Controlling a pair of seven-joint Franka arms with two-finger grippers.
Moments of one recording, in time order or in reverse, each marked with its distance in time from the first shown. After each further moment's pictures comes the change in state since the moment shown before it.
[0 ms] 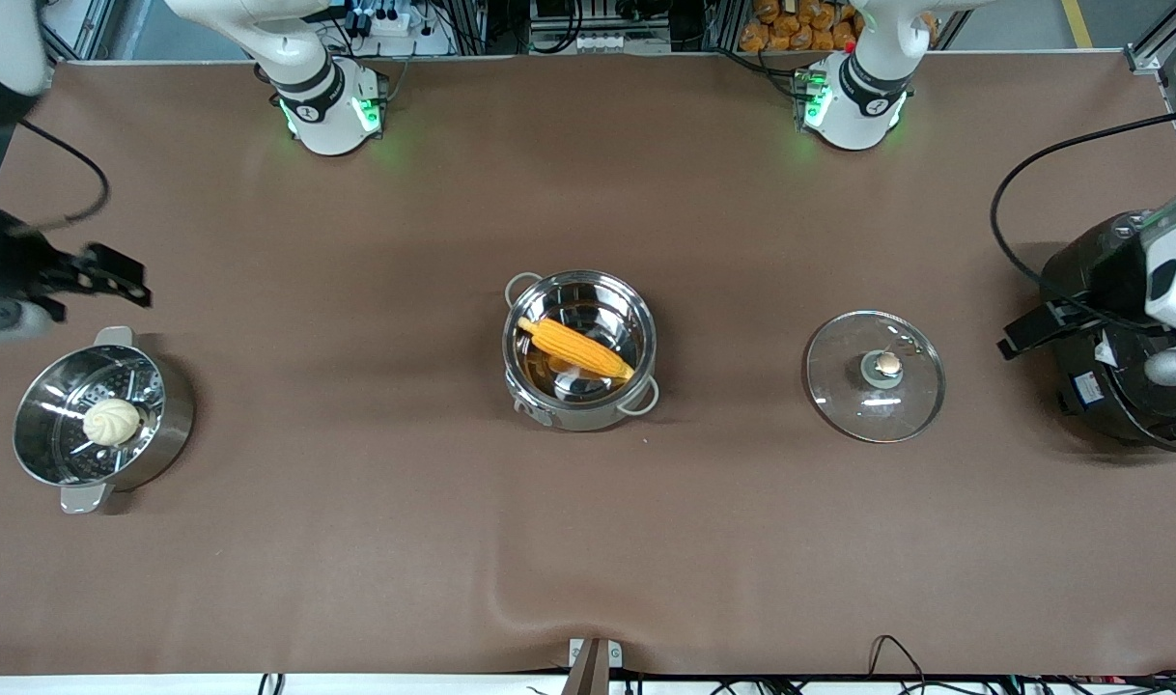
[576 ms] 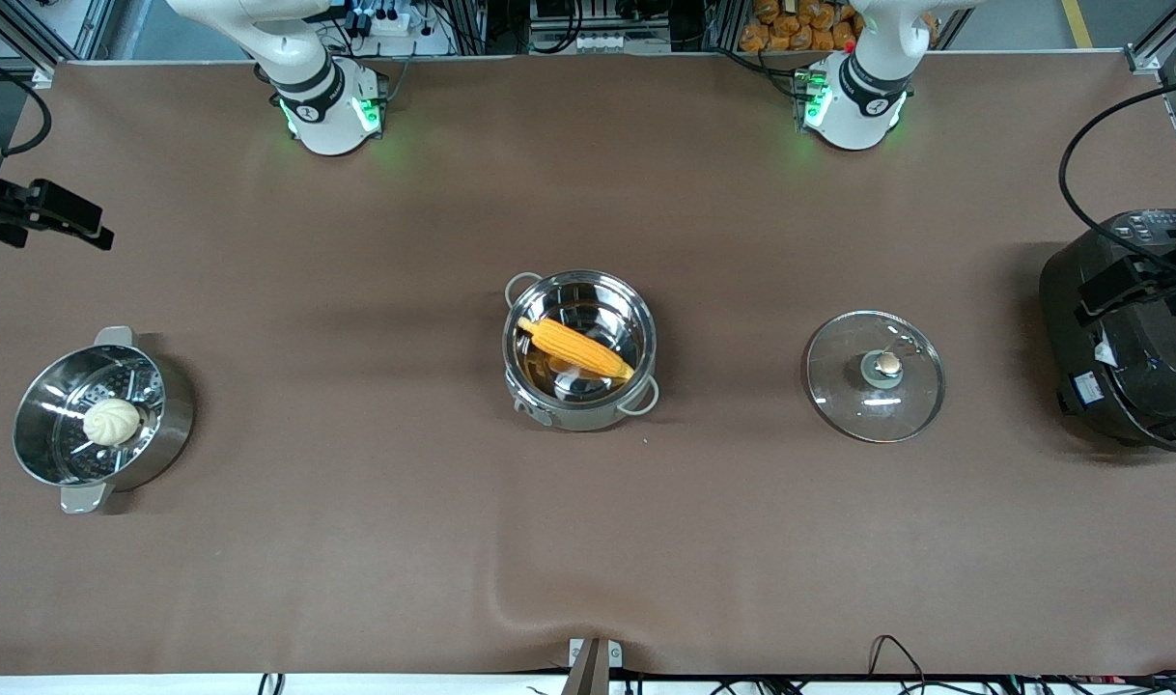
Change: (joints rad) left arm -0.032 -0.039 0.066 0.028 0.094 -0.087 0.165; right arm -0.028 -0.083 0.028 0.011 0.002 -0.128 0.202
